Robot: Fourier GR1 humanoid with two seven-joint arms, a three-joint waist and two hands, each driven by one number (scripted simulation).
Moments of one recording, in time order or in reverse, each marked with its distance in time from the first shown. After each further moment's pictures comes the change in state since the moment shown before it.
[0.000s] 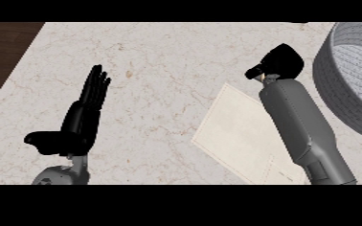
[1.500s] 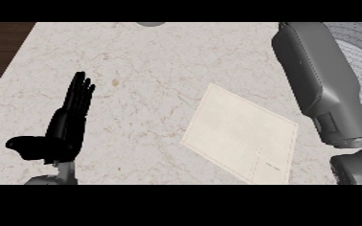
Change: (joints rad) left arm 0.067 0.009 0.073 -0.020 0.000 -0.002 0.015; right arm -0.377 -0.069 -0.186 0.203 0.307 -0.213 0.109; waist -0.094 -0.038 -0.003
